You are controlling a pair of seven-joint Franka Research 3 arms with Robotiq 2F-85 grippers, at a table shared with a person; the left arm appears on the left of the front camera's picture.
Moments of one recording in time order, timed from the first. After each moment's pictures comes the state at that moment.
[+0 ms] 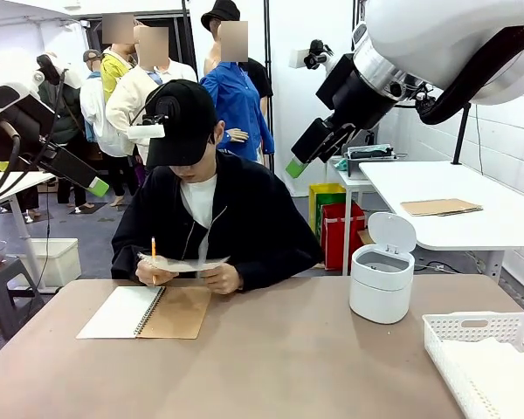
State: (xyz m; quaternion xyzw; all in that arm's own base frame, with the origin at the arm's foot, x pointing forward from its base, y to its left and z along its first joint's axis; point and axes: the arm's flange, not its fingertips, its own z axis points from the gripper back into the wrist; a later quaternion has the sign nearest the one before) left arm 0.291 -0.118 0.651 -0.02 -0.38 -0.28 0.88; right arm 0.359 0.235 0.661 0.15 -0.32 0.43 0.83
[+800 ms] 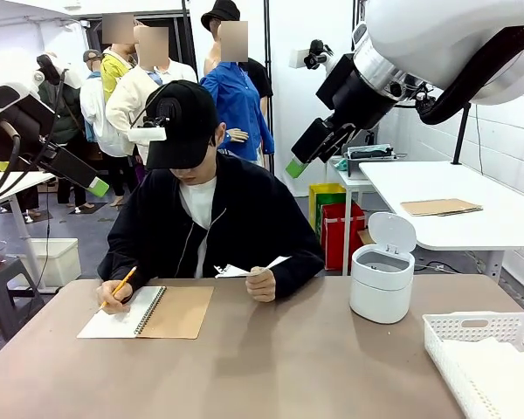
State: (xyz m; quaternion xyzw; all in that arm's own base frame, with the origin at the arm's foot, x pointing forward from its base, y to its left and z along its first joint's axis) left arm 0.291 -0.118 0.651 -0.02 -0.38 -0.28 0.88; right arm 0.359 0.235 0.661 0.15 -0.32 0.43 0.83
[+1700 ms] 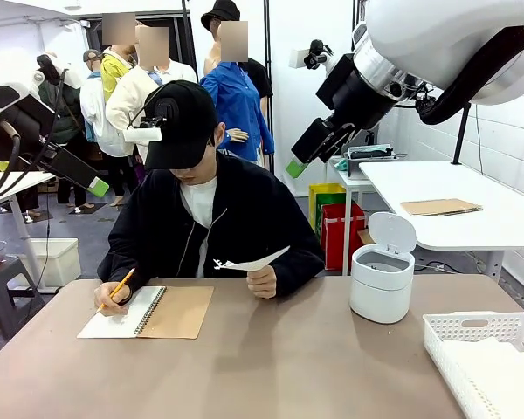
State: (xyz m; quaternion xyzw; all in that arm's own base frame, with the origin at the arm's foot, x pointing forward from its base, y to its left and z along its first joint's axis) left arm 0.291 -0.118 0.651 -0.02 -0.38 -0.28 0.88; right arm 0.359 0.235 0.661 0.15 -0.32 0.43 0.83
